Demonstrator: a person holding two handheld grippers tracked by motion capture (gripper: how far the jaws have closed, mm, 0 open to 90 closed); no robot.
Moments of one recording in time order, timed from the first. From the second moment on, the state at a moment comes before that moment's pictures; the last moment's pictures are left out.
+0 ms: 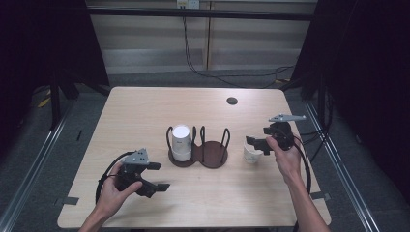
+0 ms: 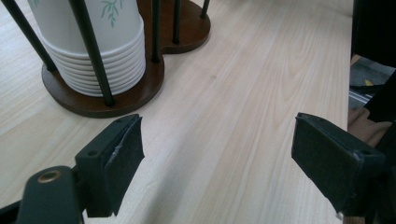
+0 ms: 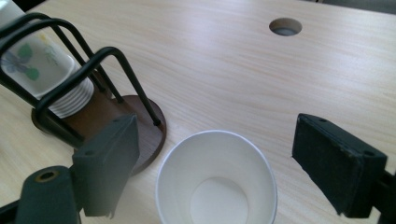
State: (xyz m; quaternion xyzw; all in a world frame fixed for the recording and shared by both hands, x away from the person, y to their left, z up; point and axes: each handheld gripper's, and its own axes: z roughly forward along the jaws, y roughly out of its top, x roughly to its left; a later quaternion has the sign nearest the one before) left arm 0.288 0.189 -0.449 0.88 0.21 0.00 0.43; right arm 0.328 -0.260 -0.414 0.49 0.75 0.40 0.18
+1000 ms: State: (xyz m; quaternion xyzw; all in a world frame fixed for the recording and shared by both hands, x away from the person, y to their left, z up) left arm 0.277 0.193 -0.457 0.86 0.23 0.01 0.45; right arm 0.229 -0.225 -0.428 0.45 0.73 0.48 0.18
